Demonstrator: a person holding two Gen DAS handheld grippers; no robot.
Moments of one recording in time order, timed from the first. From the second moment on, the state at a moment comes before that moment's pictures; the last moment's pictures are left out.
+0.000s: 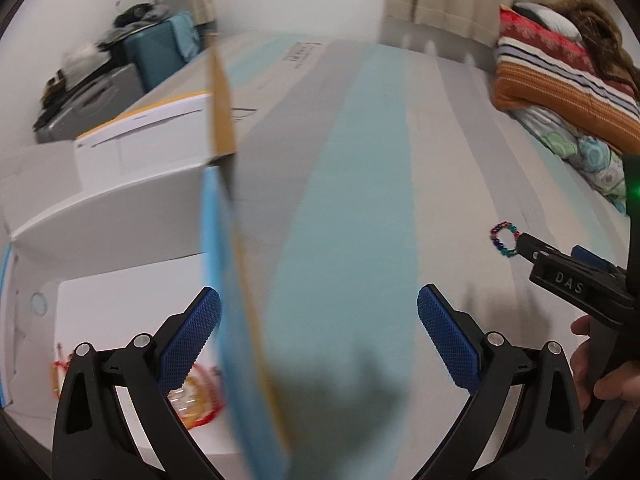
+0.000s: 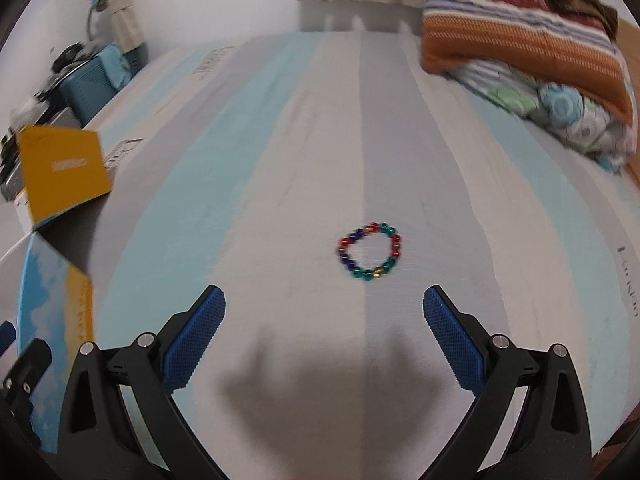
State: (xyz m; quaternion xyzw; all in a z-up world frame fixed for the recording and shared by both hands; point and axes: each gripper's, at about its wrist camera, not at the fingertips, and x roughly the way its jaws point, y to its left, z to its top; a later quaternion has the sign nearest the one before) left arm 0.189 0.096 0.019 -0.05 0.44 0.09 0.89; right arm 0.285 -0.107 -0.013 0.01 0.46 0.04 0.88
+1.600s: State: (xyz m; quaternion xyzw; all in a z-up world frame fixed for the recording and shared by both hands) left arm 0.258 0.043 -0.072 -0.04 0.50 0.05 0.87; right arm 0.384 -0.158 -0.087 0.06 0.55 0.04 0.83
